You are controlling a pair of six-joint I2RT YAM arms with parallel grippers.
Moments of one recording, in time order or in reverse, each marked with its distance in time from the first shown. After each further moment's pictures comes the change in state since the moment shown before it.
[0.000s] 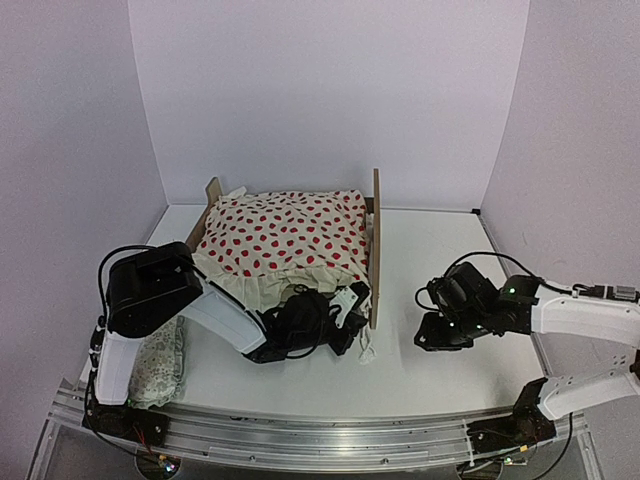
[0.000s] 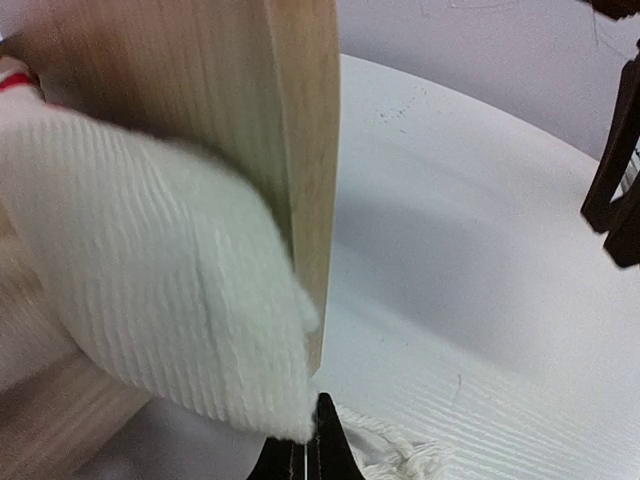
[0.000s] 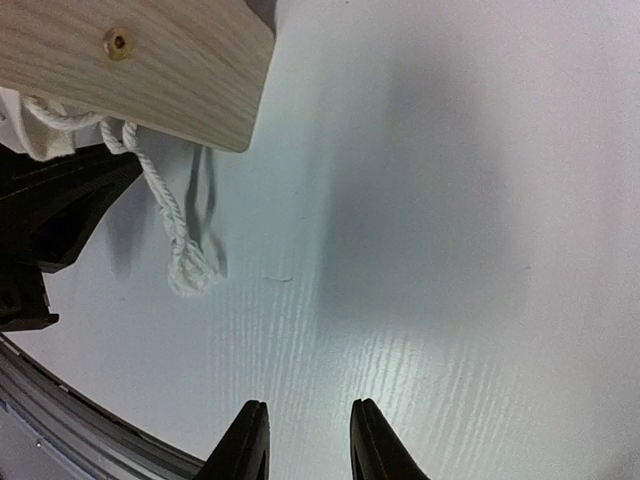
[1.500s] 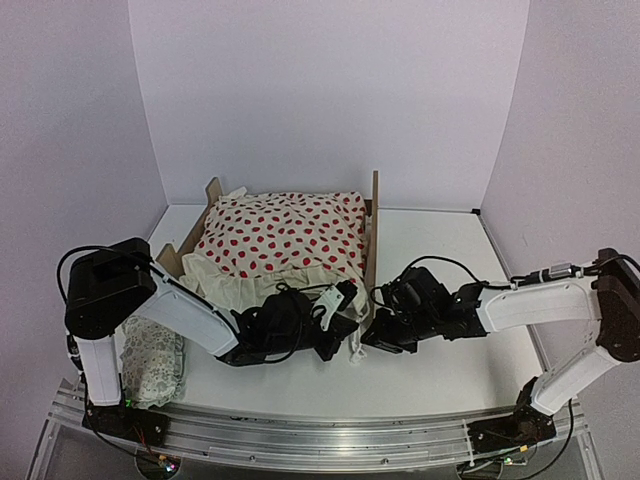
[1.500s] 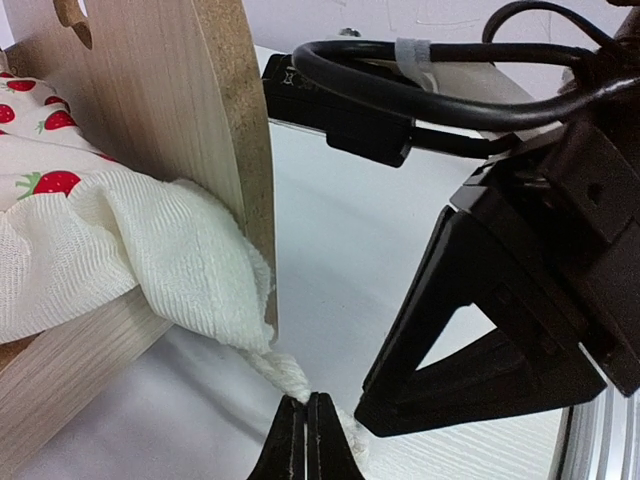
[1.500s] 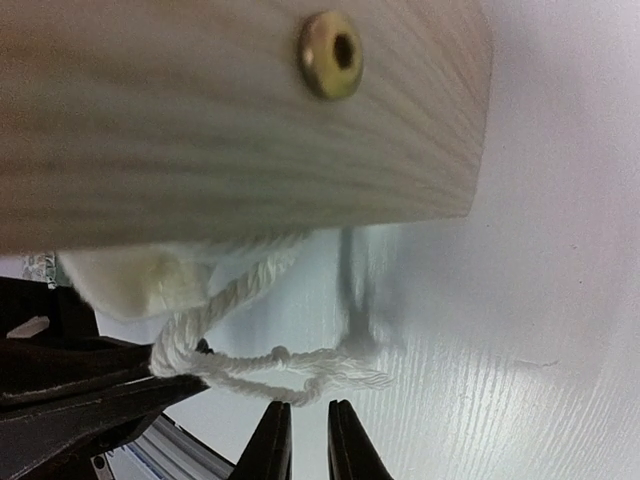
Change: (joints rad) left arm -0.041 -0.218 -0.165 -0.053 0.018 -0.064; right arm 0.095 0.333 0.056 0.457 -0.156 0.259
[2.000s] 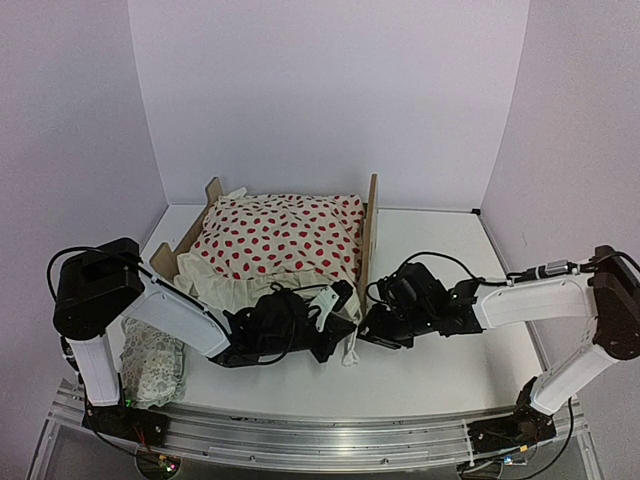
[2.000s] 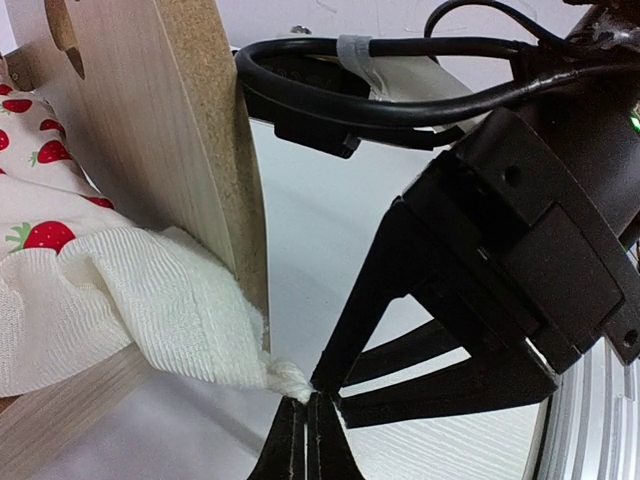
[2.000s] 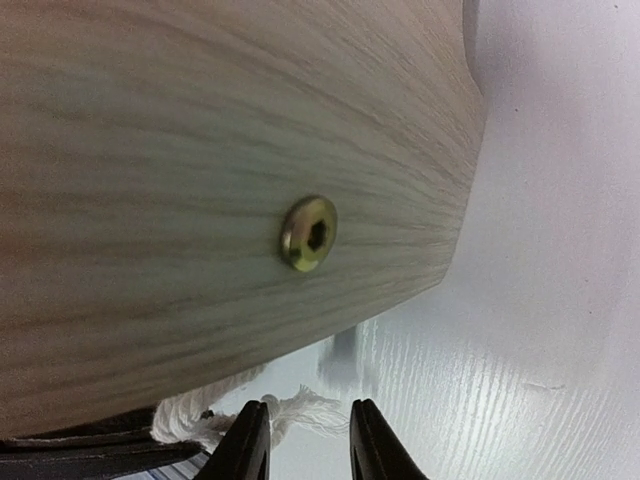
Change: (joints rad) left arm -0.008 -0.054 -0.041 0.000 0.011 -0.020; right arm 0.000 0.025 0.037 0.006 0.008 -0.035
